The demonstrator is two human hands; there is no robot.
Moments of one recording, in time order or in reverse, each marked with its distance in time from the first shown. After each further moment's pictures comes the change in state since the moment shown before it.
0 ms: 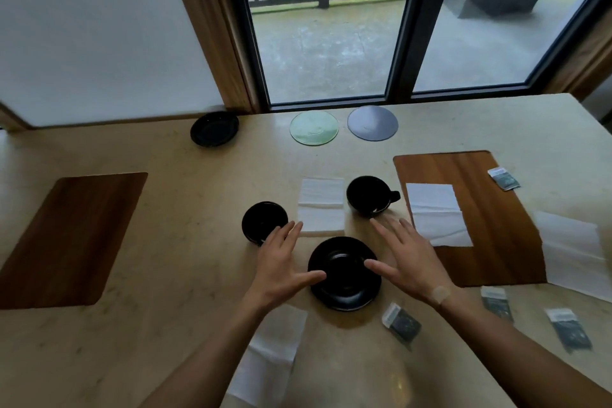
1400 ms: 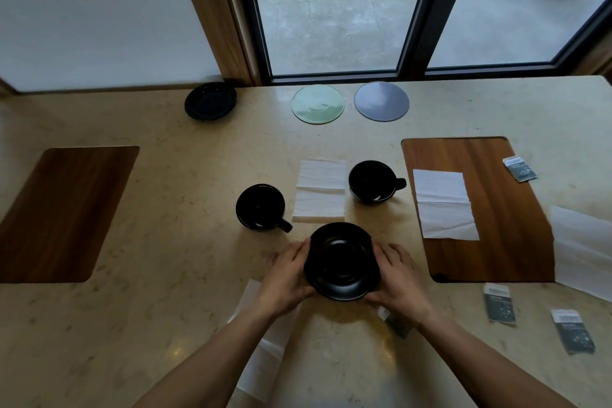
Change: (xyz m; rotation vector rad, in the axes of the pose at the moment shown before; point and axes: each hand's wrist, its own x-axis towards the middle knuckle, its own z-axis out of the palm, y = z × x) left_hand -0.002 -0.036 0.067 0.142 -0.158 0.051; right_hand -0.009 0.010 0.068 0.088 -0.150 0.019
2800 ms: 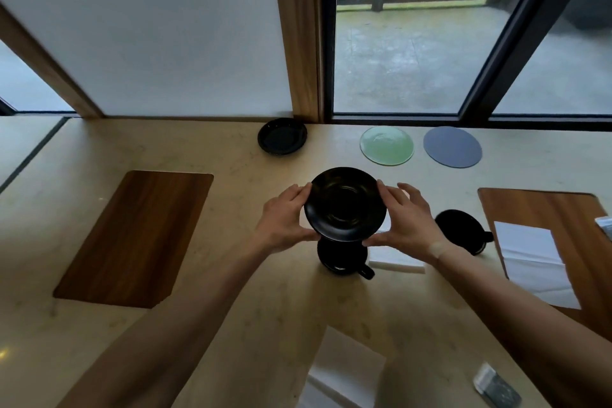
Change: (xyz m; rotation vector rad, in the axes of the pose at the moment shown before) left_hand 0.056 -0.109 -0.213 0.093 0.187 -0.028; right_hand 0.148 -0.170 -0.104 -0.034 0.183 -0.160
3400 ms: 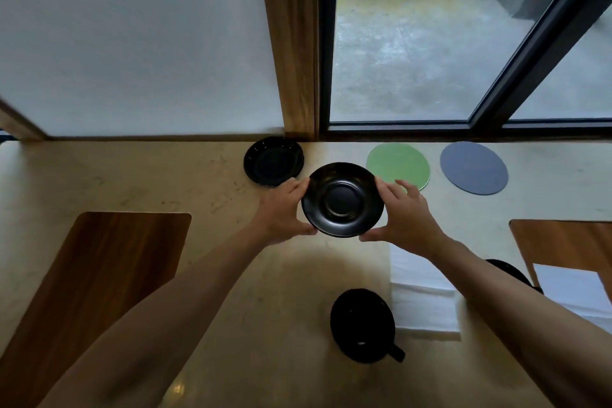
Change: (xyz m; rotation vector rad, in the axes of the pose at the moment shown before) left_hand 0.148 -0.069 -0.012 0.033 -0.092 0.070; right_hand 0.144 0.017 0.021 -0.056 0.044 0.052
